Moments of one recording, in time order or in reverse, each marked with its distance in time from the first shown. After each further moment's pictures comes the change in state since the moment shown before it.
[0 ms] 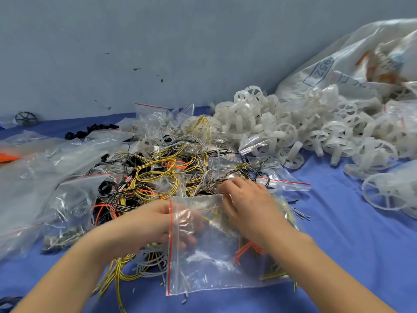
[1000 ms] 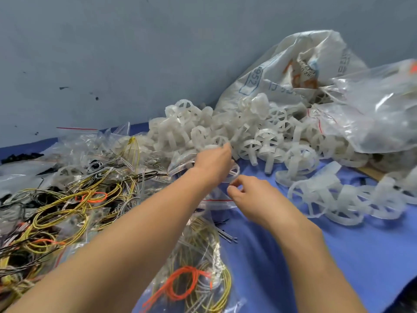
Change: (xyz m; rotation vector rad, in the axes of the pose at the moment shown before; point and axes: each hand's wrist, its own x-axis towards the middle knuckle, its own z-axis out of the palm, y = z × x) left_hand 0.272 0.154 0.152 1.288 0.573 0.517; right_hand -0.012 0.141 -0.072 0.258 -0.106 0.575
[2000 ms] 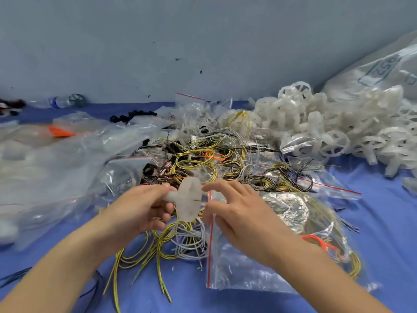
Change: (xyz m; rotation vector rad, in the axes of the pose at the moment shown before) left_hand -0.341 -0.212 -0.104 -1.490 -0.008 -0.995; right_hand -0.088 -0.161 0.129 -0.174 -0.043 -1.080
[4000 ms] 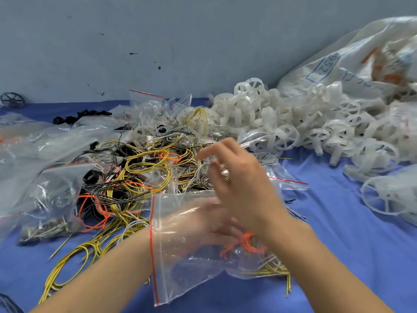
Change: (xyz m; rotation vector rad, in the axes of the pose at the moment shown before) left_hand 0.025 -0.026 0.138 -0.137 -0.671 -0.137; right_hand -0.009 0.041 -0.048 0.184 0.469 0.310
